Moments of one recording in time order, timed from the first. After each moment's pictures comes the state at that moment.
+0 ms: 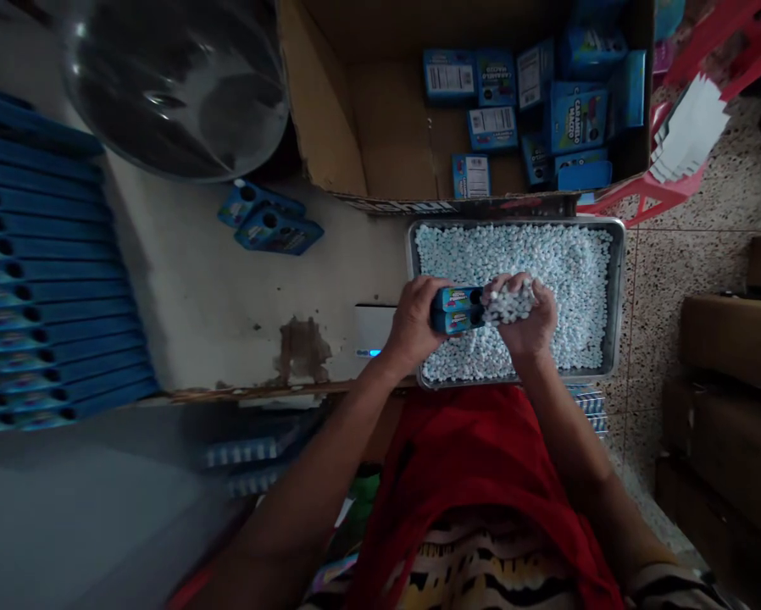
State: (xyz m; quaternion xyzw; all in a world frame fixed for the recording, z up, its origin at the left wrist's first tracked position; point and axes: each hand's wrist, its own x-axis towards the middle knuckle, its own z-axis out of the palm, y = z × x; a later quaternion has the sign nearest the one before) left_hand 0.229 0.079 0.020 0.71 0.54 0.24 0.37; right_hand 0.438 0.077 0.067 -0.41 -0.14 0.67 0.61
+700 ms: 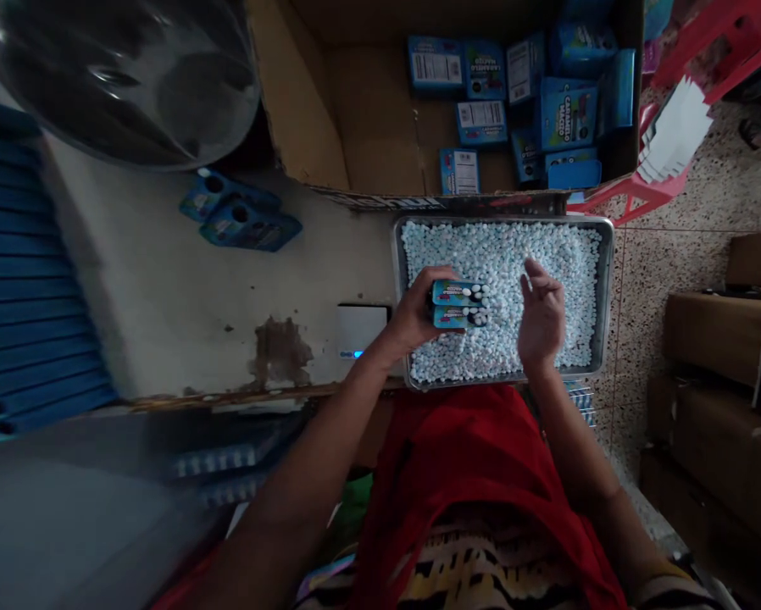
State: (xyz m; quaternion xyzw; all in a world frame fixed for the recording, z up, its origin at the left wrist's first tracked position) left_hand 0.241 0.098 -0.005 0.61 0.44 0.34 0.56; right_hand 0.476 0.046 0.038 -0.63 -0.43 0.37 0.53
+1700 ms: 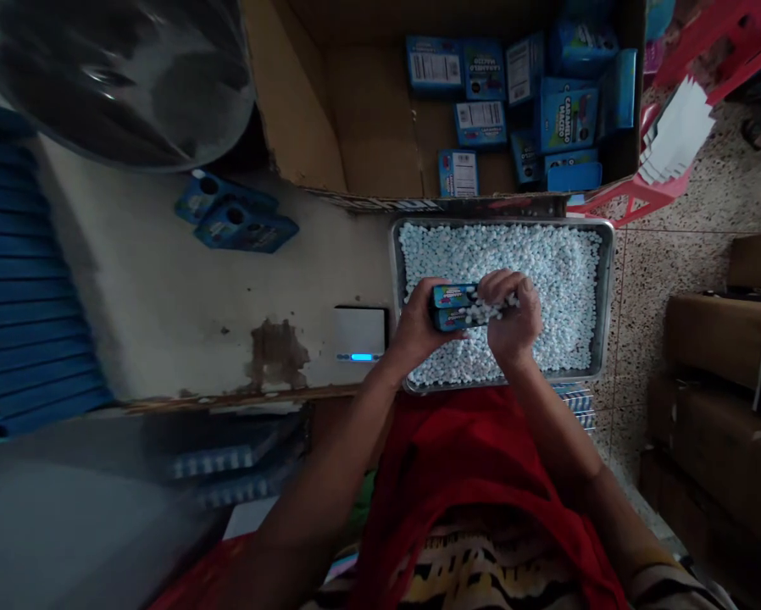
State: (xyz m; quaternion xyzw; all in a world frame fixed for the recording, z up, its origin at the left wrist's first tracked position) left_hand 0.257 0.074 0.002 0.58 0.53 0.33 0.53; right_hand 0.413 0.094 0.078 -0.53 -0.29 0.47 0.64
